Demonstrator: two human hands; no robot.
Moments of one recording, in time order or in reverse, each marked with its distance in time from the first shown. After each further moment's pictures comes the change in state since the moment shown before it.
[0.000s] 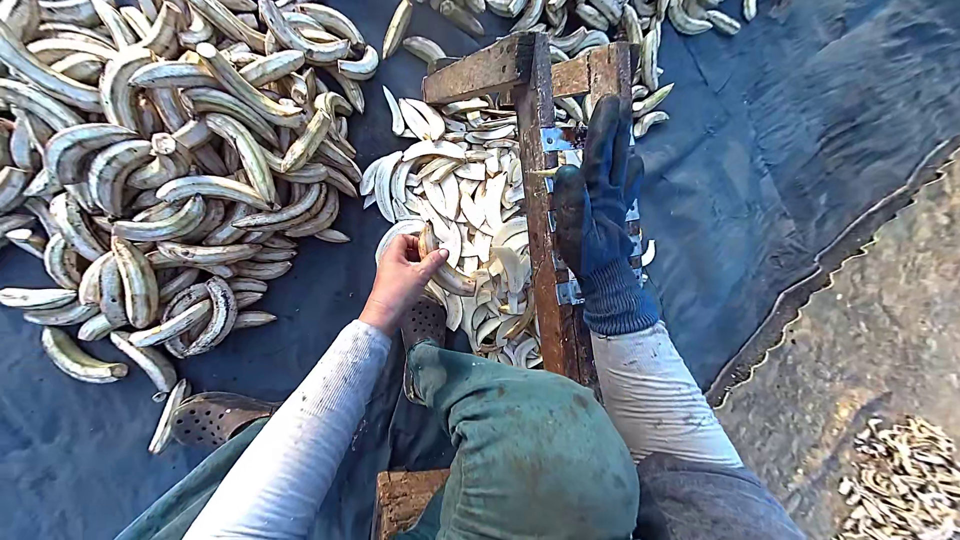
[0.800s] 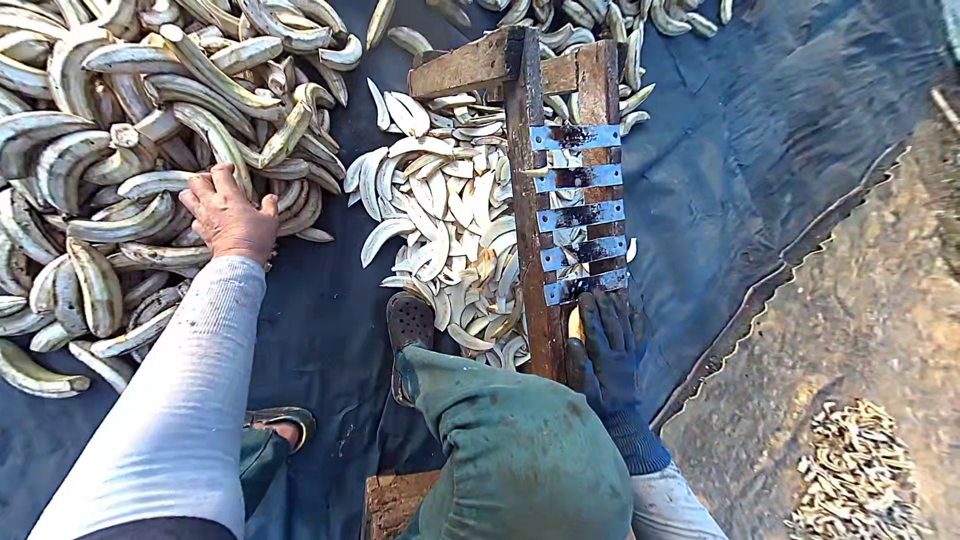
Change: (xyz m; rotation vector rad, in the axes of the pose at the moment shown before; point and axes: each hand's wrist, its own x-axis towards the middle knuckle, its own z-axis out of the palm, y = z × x) left_hand 0.083 0.013 -0.151 0.973 0.532 -0.007; right_hand -0.181 0.051 -0.029 -0.252 -0.074 0.012
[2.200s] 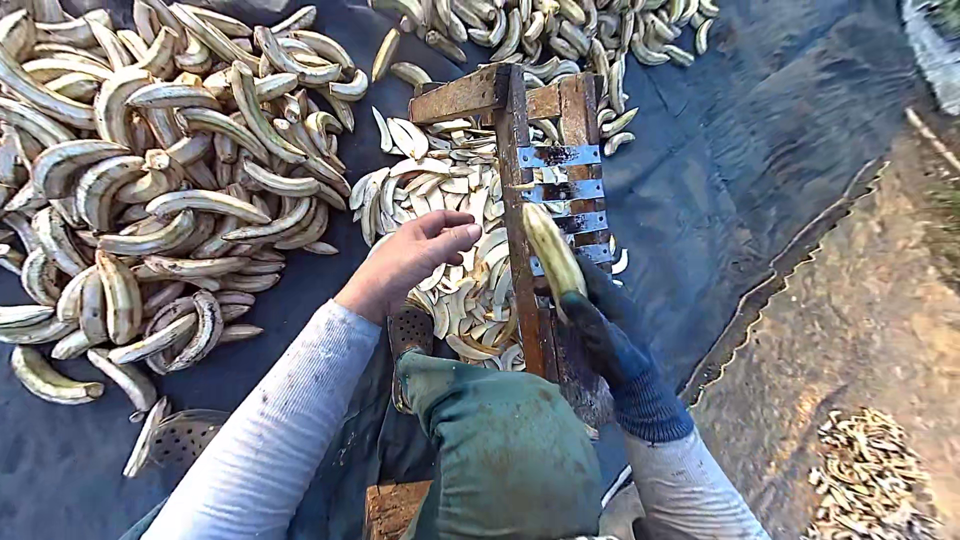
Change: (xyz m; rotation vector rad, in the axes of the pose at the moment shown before) left_hand -0.137 0.141 -0.036 -0.922 -0.912 0.263; right_hand 0.070 -0.029 -0.042 0.822 -0.210 0.245
